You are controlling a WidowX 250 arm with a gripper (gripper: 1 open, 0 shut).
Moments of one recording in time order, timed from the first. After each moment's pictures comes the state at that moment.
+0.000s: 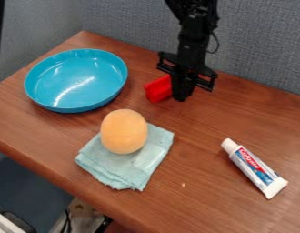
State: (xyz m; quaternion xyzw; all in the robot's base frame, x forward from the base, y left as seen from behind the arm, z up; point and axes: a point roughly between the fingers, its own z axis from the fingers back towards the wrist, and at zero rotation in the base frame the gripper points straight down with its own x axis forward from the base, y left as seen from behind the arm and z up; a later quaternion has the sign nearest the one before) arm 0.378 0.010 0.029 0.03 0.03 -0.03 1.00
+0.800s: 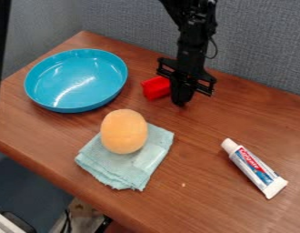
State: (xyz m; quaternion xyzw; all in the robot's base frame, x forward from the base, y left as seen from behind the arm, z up) arm 0.378 0.010 0.021 0.02 0.03 -0.02 1.00
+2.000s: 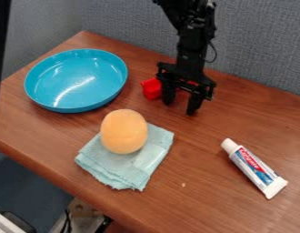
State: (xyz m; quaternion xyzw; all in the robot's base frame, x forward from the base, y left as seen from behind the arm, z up) arm 0.372 0.008 0.015 0.02 0.04 -0.02 1.00
